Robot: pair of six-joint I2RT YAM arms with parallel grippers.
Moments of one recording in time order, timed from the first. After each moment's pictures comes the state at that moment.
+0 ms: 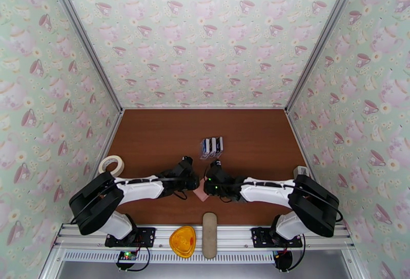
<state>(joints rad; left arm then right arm) -0.82 1.51 0.60 -0.01 0.01 -0.77 0.97 1.53 0.70 -0.13 0.04 0.89</state>
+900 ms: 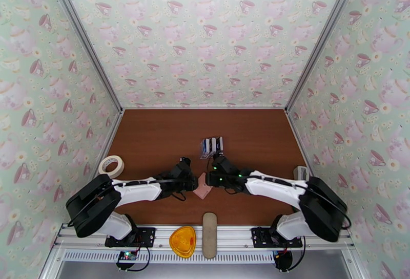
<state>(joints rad) -0.82 1.50 0.56 0.04 0.01 -0.80 0.87 1.36 0.73 -0.30 0.04 0.73</state>
